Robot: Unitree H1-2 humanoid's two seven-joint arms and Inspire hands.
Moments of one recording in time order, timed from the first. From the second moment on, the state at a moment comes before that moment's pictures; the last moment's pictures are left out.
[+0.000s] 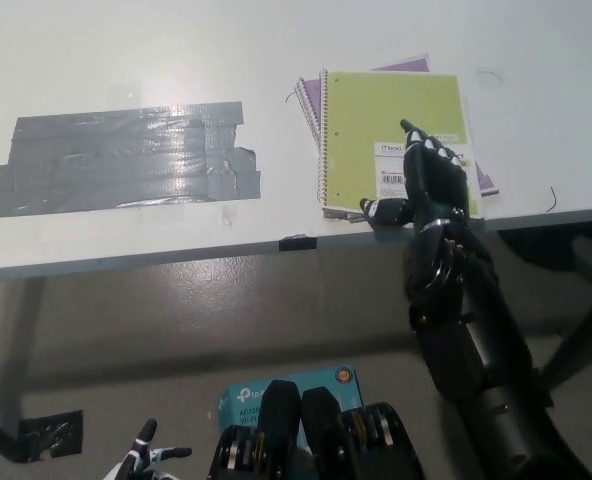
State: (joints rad) left_arm 0.12 0.23 -0.03 0.02 -0.07 0.36 -0.24; right_arm -0.75 0.06 0.08 0.51 -0.96 0.46 0.03
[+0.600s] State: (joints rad) left_arm 0.12 0.23 -0.04 0.02 -0.07 0.36 -0.24; right_arm -0.66 -0.07 0.26 0.51 -1.00 0.46 0.07
